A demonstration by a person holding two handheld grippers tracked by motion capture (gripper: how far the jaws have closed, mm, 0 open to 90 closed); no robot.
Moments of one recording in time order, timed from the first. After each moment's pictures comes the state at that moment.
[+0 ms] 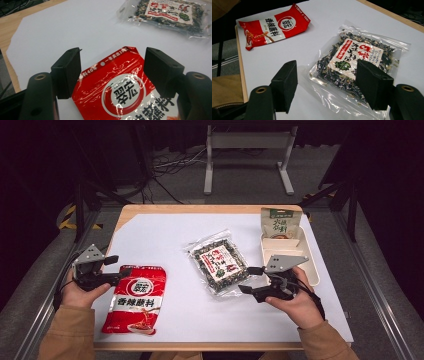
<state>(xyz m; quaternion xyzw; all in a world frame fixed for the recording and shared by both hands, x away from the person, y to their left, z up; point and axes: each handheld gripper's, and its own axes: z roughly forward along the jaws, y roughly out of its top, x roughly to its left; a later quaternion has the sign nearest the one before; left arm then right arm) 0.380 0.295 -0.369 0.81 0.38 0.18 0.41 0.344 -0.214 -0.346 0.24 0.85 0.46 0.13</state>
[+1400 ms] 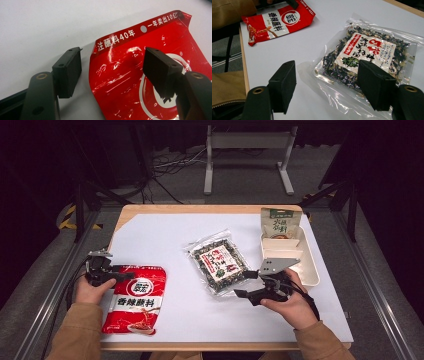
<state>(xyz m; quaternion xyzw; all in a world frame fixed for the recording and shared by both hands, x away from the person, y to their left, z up) 0.436 0.315 -0.448 0.80 0.46 0.05 0.37 0.346 -0.205 -0.360 0.24 0.85 0.45 0.10</state>
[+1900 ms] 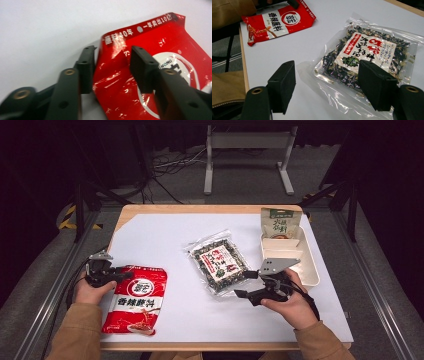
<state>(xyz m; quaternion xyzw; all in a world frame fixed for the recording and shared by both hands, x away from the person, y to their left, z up) 0.426 0.312 -0.446 0.80 0.45 0.09 0.37 0.347 -0.206 -0.361 0.24 0.85 0.45 0.10</state>
